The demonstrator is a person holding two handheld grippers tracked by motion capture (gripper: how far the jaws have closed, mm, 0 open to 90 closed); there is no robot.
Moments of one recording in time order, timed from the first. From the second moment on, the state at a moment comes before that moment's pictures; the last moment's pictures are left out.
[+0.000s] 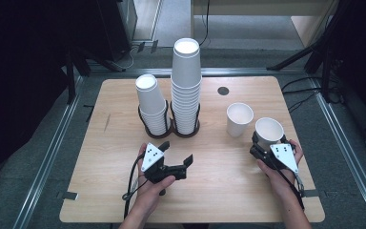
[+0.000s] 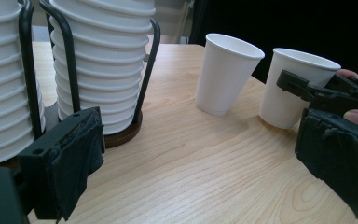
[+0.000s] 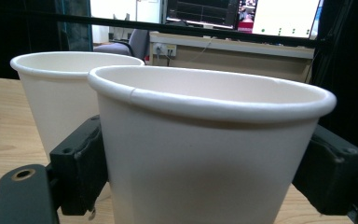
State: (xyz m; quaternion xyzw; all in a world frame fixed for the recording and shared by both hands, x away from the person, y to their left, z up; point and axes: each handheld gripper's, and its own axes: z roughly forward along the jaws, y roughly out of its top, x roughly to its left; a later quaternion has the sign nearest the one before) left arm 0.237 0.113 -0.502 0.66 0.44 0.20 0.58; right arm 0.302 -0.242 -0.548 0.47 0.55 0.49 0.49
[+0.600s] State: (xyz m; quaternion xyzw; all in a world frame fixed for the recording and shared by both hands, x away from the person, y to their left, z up) left arm 0.238 0.113 -0.502 0.66 0.44 0.19 0.58; right arm 0.303 -0.241 -0.546 0.49 0.57 0.47 0.46
